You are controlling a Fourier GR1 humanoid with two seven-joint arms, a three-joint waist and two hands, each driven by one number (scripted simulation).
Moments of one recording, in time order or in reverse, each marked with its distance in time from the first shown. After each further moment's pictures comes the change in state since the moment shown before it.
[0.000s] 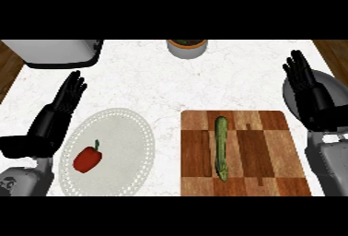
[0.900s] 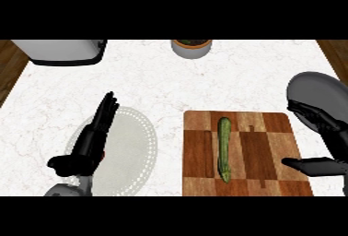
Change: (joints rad) left arm 0.097 -0.215 -0.122 0.000 -0.092 0.104 -0.020; right arm 0.269 -0.151 -0.017 -0.061 0.053 0.334 -0.300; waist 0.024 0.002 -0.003
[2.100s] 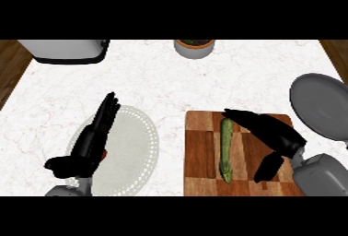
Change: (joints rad) left arm 0.013 -0.021 0.017 -0.032 -0.020 -0.043 0.030; right arm -0.246 -0.012 0.429 -0.086 0.590 0.122 0.508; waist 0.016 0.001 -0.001
